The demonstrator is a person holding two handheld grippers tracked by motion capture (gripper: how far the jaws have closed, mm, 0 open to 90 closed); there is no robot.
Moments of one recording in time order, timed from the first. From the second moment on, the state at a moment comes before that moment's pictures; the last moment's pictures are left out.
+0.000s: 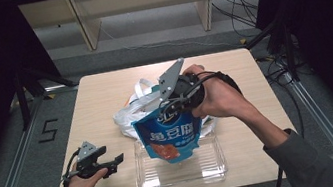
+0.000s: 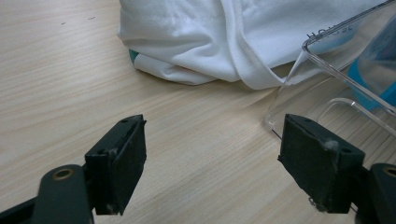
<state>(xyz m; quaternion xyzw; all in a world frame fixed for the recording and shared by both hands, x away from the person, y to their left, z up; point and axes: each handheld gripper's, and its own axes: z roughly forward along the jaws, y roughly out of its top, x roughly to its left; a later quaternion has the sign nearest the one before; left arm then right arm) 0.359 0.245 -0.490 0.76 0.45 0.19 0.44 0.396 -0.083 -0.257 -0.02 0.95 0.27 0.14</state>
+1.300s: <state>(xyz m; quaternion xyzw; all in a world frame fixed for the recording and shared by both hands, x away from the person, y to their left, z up) 0.358 0.244 -0.492 0.76 0.45 0.18 0.44 0.401 -0.114 -0.279 0.07 0.94 0.32 0.12</state>
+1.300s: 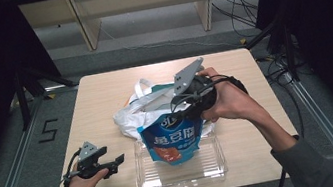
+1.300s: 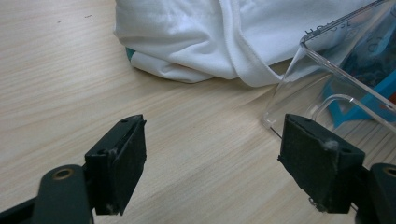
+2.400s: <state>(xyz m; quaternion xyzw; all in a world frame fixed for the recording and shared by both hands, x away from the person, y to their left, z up) 0.358 0.242 -0.491 0.76 0.44 0.18 0.44 0.401 -0.225 -0.363 0.23 0.89 0.36 0.15</state>
